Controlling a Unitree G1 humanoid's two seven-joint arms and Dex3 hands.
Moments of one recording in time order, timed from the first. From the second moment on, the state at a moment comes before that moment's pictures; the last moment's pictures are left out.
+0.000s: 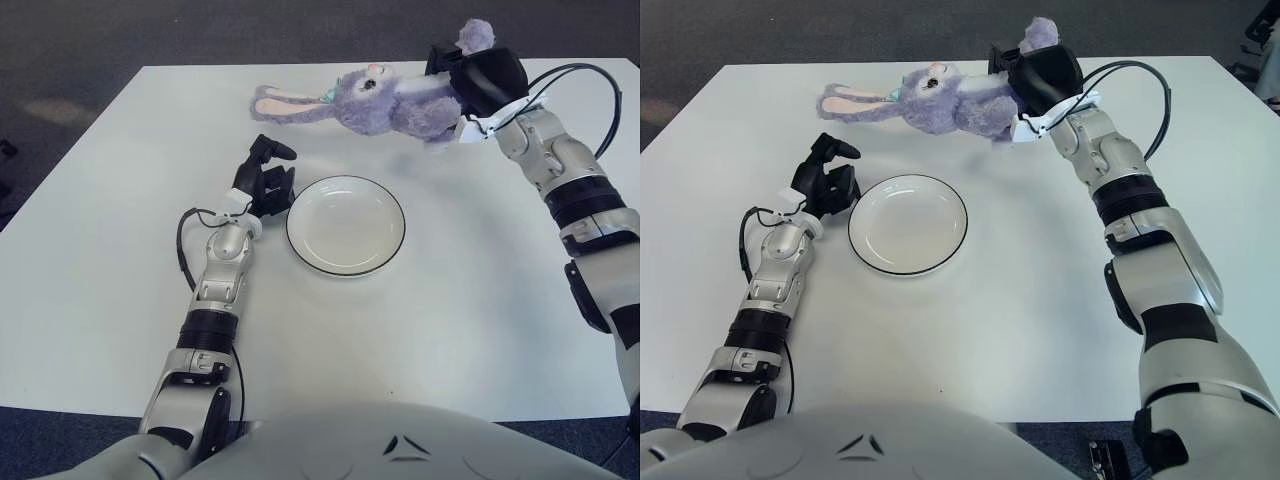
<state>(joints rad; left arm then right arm) -0.24 0.07 0.00 0.26 -0.01 -0.25 -0.07 -0.96 -0.61 0.42 0.68 -0.78 -0.39 -0.25</state>
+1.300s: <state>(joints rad) -0.40 0.14 0.06 0.55 0.04 -0.29 0.01 -0.77 -0.60 0.25 0.19 -0.69 -0.33 -0.05</state>
